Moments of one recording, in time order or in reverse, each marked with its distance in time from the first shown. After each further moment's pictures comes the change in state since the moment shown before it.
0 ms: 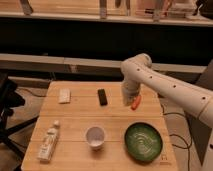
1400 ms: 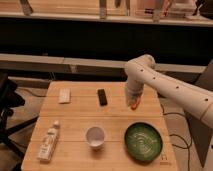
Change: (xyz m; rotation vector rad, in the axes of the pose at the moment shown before) arm 0.012 0.004 0.004 0.002 0.003 0.044
